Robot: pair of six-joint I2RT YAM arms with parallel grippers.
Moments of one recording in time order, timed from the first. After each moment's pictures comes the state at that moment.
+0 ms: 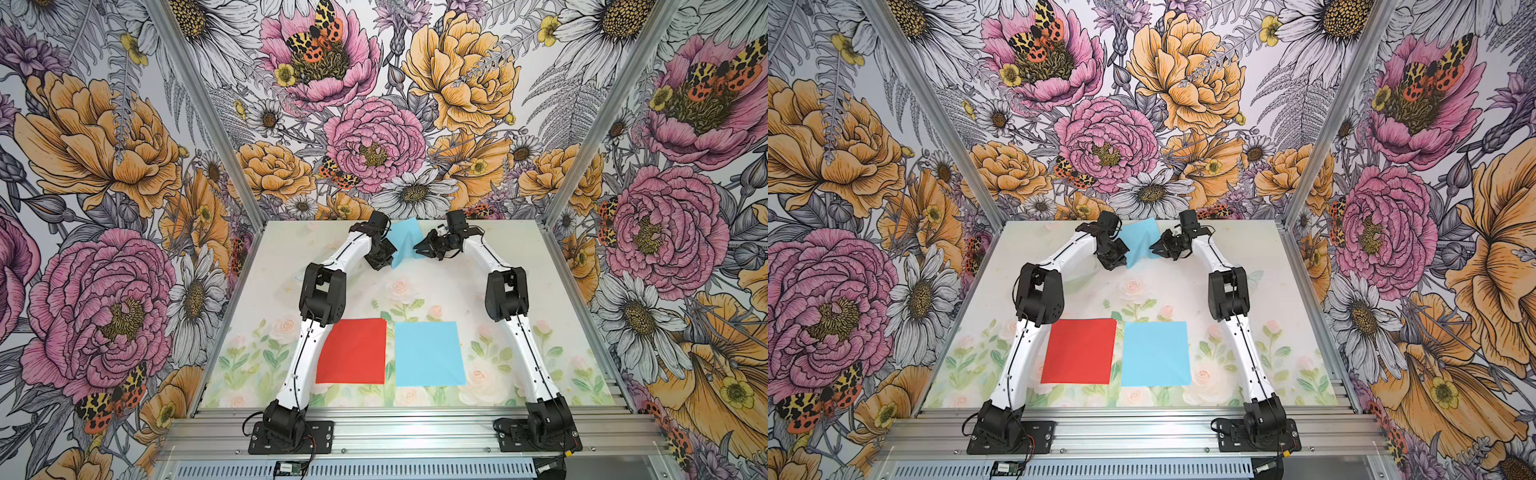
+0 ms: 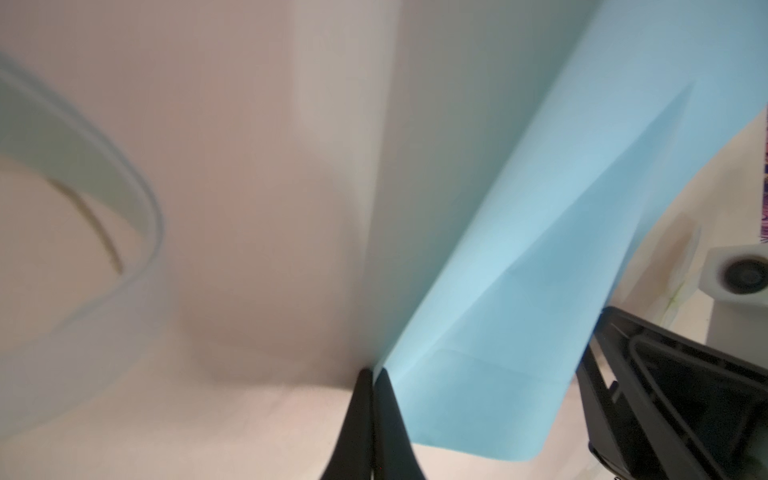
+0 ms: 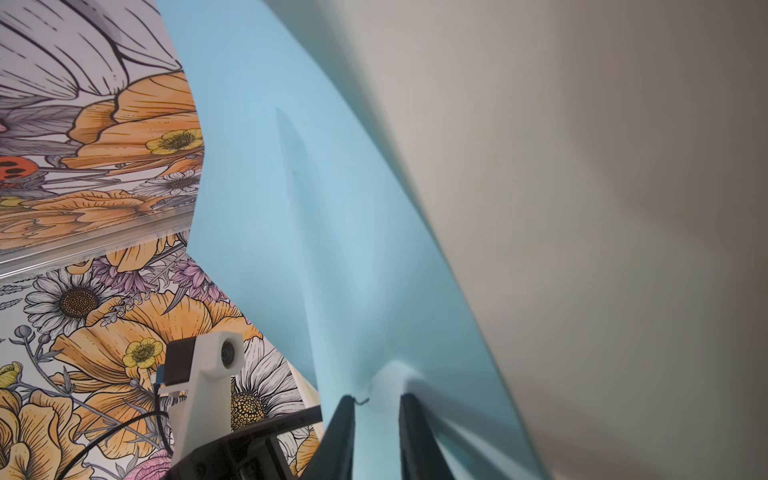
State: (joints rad) left arm -0.36 2.59 2.33 -0.94 0.18 -0.98; right arm 0.21 2.85 2.59 -0.67 -0.80 0.95
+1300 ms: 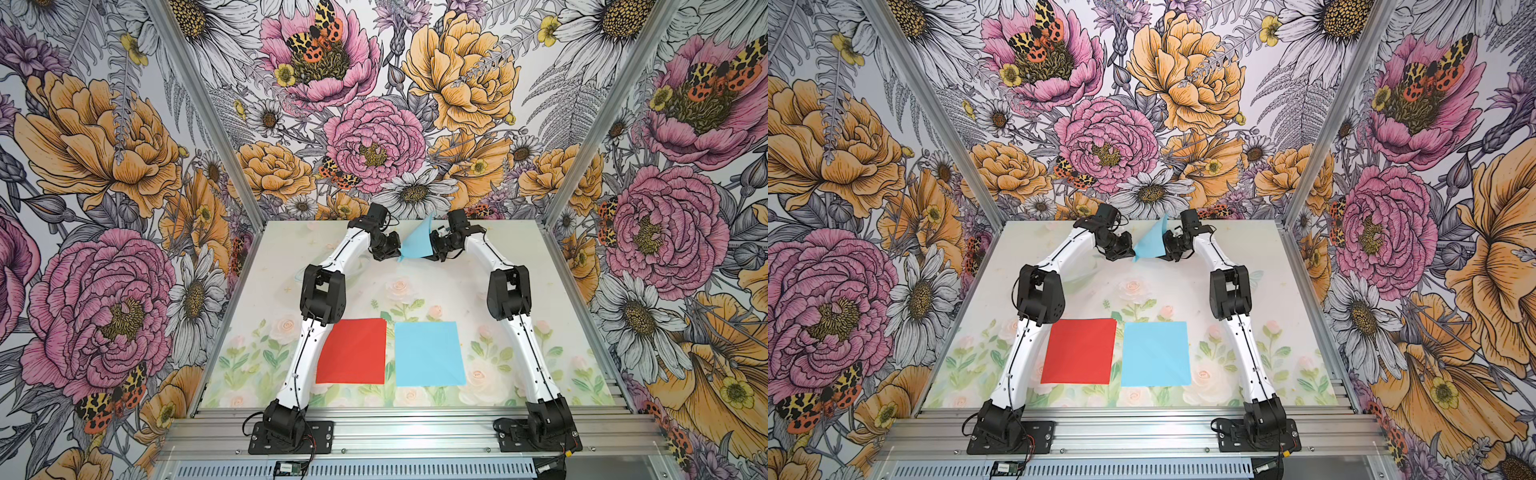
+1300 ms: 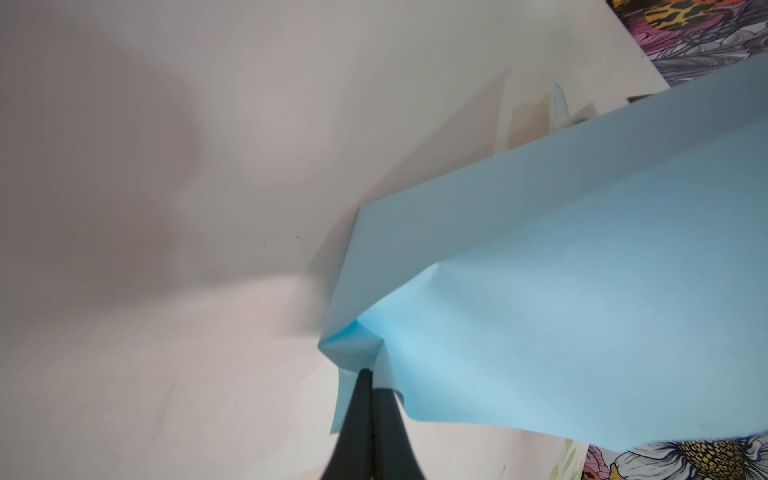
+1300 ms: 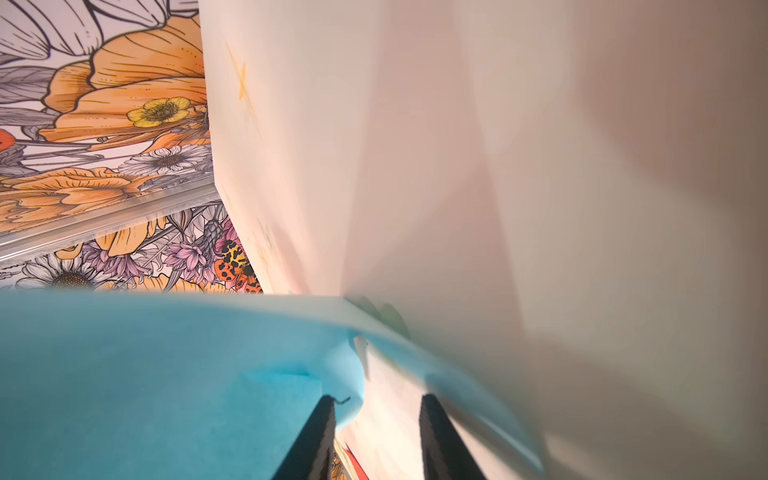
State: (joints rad) left arm -0.35 2.62 2.45 -0.93 0.41 -0.62; right arm 0.20 2.78 2.54 -0.77 -0.85 0.90
